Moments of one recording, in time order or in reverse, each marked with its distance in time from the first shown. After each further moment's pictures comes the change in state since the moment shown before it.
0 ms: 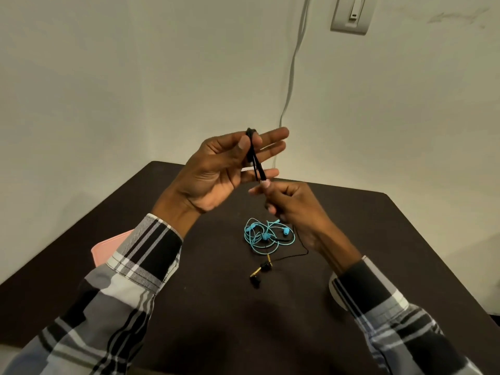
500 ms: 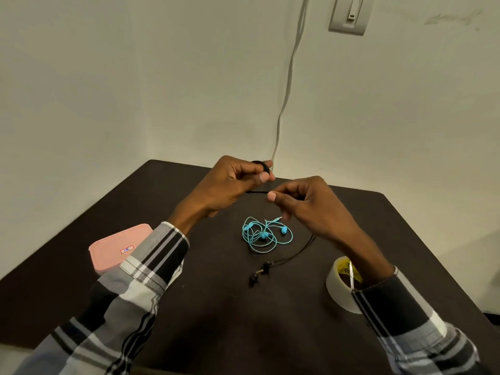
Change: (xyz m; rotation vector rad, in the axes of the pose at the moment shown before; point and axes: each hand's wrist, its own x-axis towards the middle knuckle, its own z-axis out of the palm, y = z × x) left_hand 0.000 -0.032 -0.016 0.747 0.218 -0.142; right_hand -0.022 -0.025 -0.020 -0.496 0.020 -0.087
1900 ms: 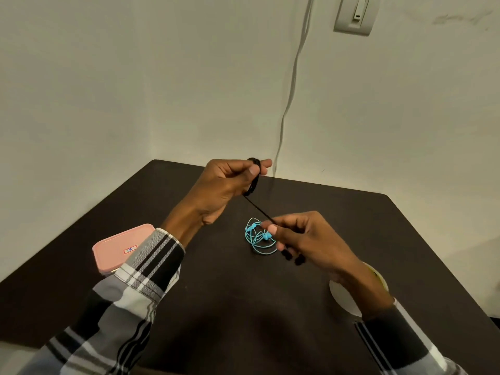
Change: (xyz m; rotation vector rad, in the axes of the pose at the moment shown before) left_hand -0.012 0.001 -0.002 -0.294 0.112 -0.052; right_hand -0.029 0.023 0.024 0.321 -0.177 0.182
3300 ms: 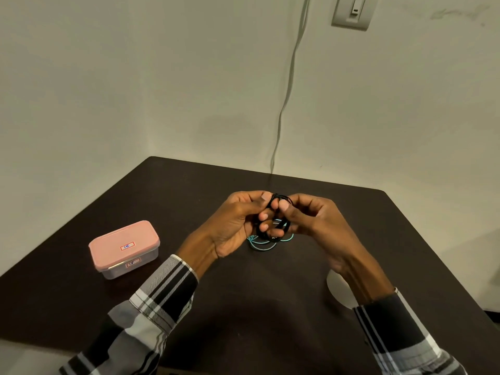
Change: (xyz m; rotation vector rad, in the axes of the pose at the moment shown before) left_hand -0.025 -0.033 0.034 -0.379 -0.174 -0.250; right_hand 0.002 0.000 -0.011 0.245 0.152 -0.089
